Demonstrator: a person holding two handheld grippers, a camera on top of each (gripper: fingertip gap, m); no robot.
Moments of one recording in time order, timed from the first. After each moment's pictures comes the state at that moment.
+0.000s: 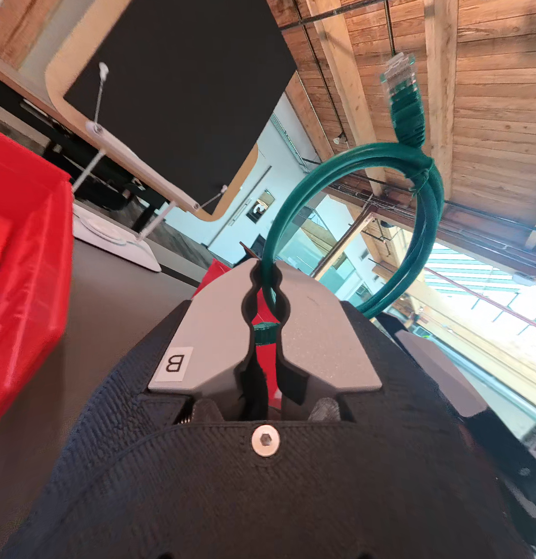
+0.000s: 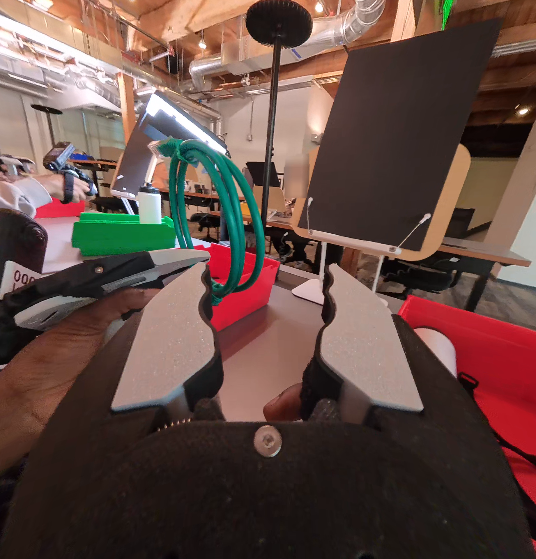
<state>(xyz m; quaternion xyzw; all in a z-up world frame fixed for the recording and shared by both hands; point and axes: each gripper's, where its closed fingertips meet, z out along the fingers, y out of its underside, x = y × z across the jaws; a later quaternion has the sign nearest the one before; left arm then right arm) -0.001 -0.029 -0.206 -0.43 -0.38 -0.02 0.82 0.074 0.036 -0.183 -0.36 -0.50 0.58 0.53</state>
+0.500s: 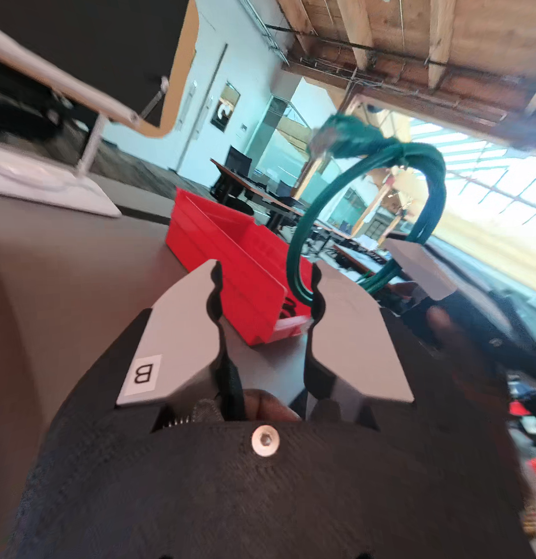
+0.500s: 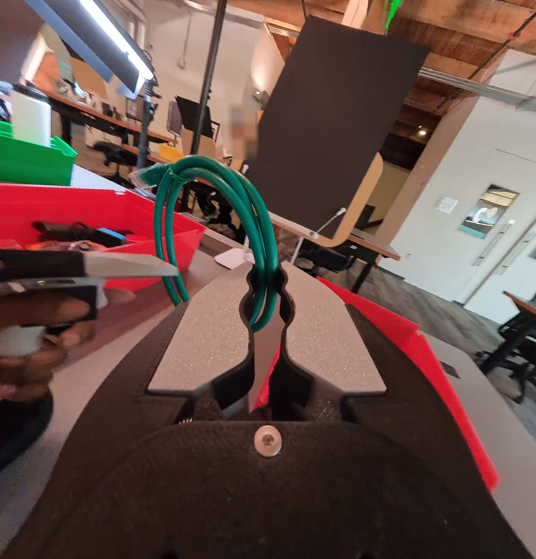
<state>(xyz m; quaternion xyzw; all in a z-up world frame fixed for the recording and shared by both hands) 0.024 0.016 -0.233 -0.58 -0.29 -0.05 0.76 0.081 0.078 -0.180 -0.39 -0.54 0.42 0.62</state>
